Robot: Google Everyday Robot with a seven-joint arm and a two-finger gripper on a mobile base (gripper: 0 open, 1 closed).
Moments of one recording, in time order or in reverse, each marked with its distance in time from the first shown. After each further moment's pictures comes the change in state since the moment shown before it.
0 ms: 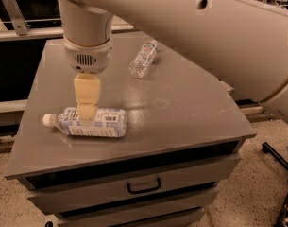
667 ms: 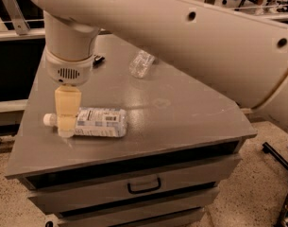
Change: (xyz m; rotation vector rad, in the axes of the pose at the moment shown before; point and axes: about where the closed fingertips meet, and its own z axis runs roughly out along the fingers) arm -0.049 0.013 0.021 -0.010 -0.145 -0.100
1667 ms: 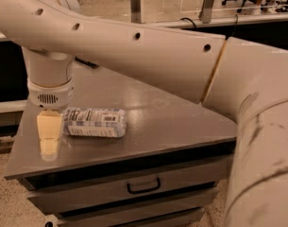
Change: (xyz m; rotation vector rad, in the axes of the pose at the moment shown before) arm -0.027 0.028 0.068 -0.167 0.071 0.044
